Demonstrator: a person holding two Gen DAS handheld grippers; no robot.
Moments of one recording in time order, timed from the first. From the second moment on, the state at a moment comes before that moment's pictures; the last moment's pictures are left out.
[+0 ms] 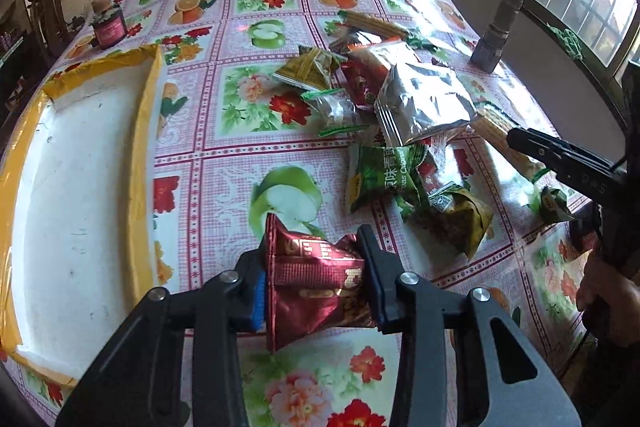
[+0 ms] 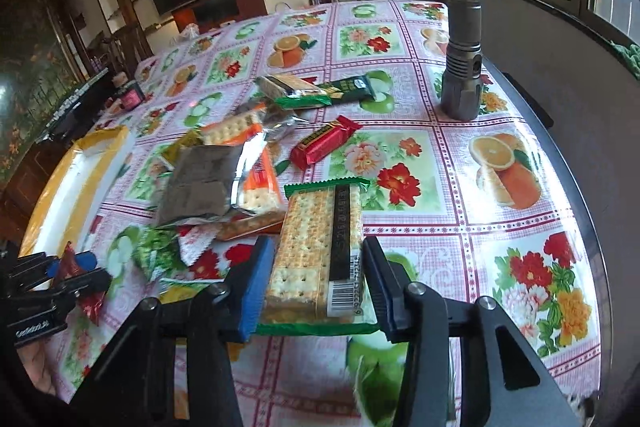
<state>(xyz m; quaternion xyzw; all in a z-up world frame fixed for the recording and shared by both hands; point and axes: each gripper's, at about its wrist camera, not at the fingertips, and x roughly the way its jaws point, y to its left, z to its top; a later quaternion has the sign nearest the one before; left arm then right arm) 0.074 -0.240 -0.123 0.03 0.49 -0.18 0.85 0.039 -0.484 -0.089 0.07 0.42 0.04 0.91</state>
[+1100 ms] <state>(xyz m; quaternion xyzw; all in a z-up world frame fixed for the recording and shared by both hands) 0.050 -0.169 -0.076 0.01 0.43 -0.12 0.90 0.019 -0.423 -0.048 0.06 0.38 0.13 0.91</state>
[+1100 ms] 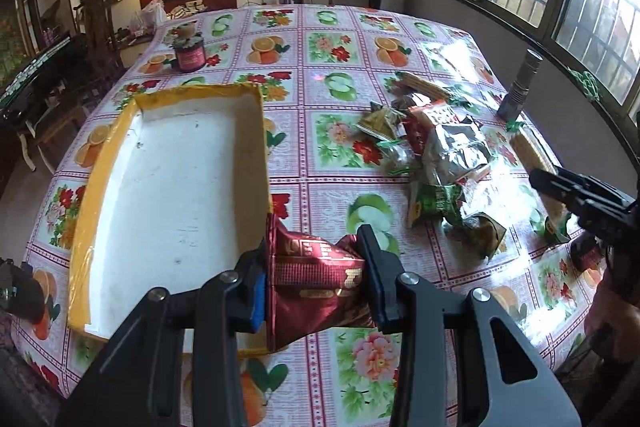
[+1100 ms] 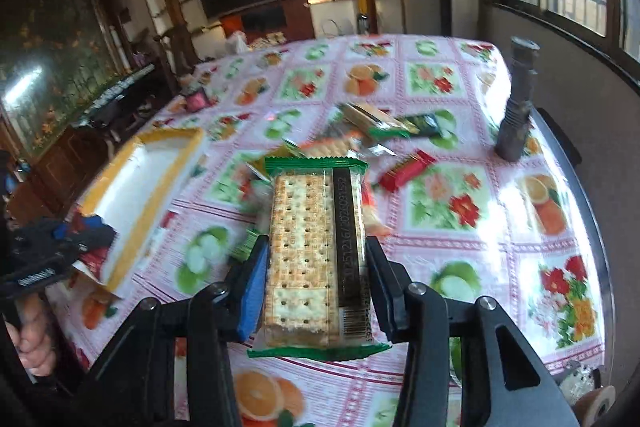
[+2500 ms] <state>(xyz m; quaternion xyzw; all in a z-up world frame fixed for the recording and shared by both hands) 0.084 -0.038 -0.138 -0.07 0.49 -0.02 0.87 0.104 -0.168 -0.117 -0.02 0.47 0.33 0.82</state>
